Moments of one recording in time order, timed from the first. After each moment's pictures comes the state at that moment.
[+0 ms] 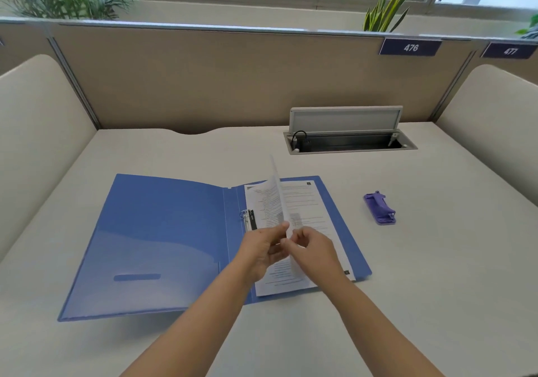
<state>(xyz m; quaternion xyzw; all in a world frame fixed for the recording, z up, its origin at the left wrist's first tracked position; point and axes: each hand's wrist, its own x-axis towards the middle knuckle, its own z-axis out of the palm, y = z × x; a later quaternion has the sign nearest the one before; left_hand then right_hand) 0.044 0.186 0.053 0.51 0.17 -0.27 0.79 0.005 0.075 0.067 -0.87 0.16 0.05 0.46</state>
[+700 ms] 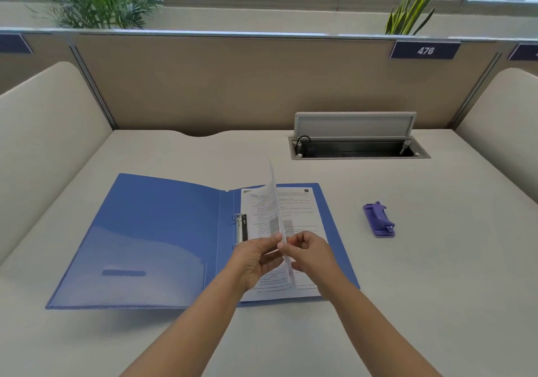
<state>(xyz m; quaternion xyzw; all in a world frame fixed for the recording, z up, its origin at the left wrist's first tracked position) 0.036 0.158 0.059 0.50 0.23 -0.25 0.79 0.018 0.028 0.063 -0.78 0.15 0.12 0.60</state>
